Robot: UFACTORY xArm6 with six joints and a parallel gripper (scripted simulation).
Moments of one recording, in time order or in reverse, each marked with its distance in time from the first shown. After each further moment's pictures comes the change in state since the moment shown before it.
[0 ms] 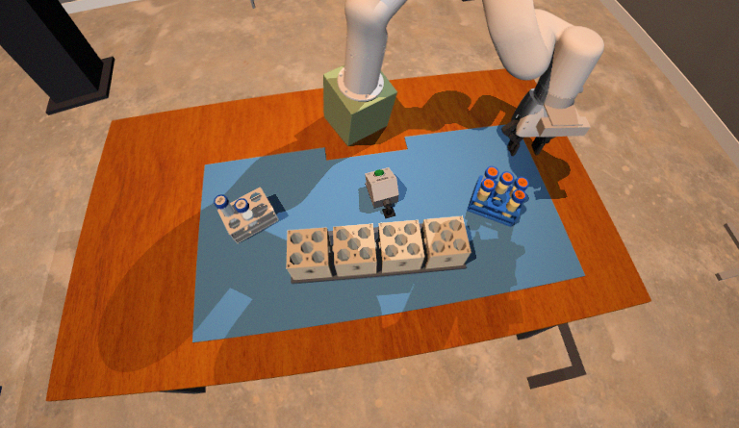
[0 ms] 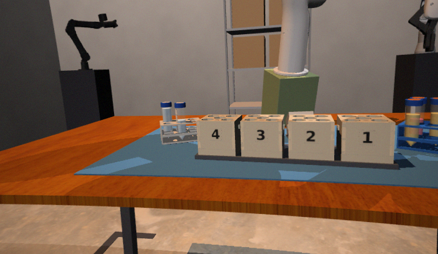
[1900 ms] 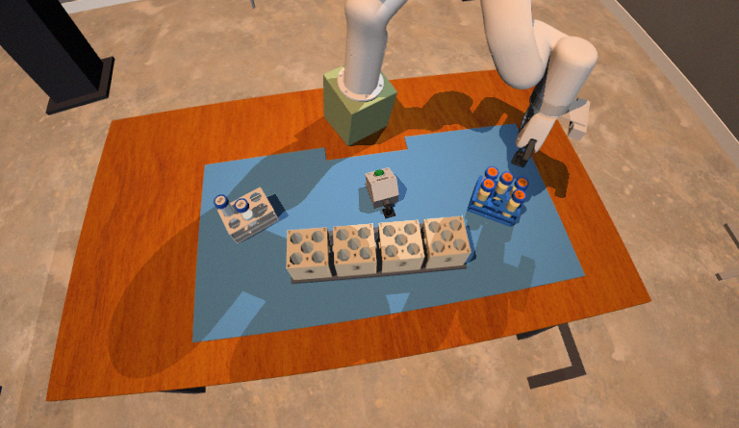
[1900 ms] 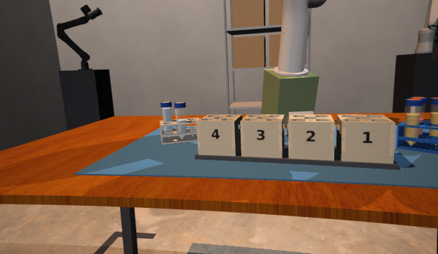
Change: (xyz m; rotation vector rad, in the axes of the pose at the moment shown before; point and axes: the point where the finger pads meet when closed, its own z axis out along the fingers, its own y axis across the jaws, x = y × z) arm -0.001 0.000 0.020 0.008 -0.004 -1.091
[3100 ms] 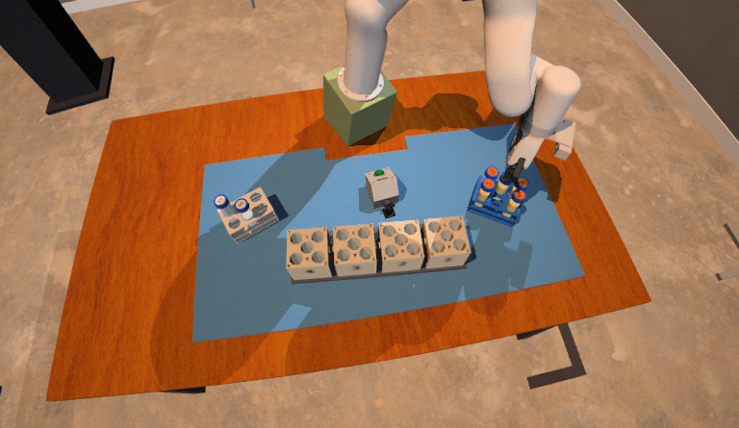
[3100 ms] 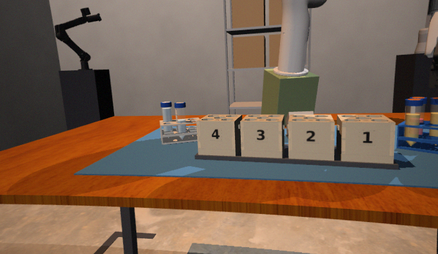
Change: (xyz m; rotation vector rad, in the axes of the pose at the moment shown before) arm 0.000 0.000 0.064 0.000 0.000 0.000
